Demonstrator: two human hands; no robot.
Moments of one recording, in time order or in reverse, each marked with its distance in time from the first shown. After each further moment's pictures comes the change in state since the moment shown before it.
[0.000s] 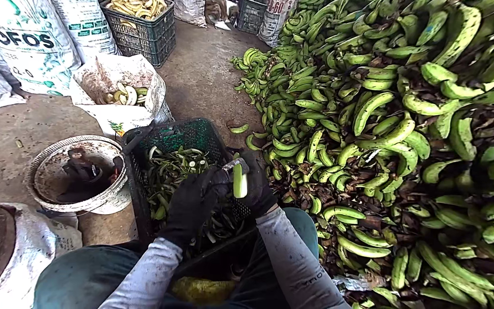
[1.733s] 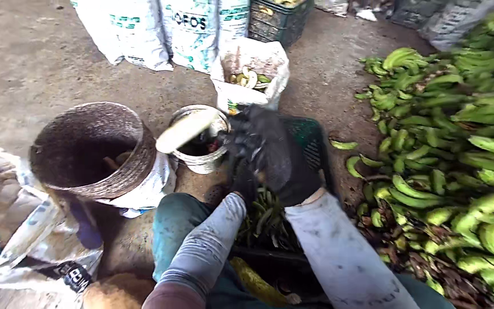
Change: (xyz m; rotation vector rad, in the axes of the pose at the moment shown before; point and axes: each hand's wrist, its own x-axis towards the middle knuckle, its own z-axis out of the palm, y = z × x) left_hand 0.010 -0.100 -0.009 -0.518 0.156 -0.635; right_hand -0.010 -0.027 0.203 -0.136 -0.678 0.086
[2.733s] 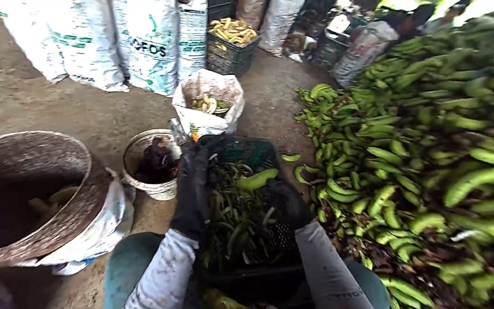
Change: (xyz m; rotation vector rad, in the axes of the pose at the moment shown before) left_hand -0.044 0.074 -0.061 -0.843 0.119 0.285; right_hand -0.057 0.068 -0.157 0.007 0.308 0.026
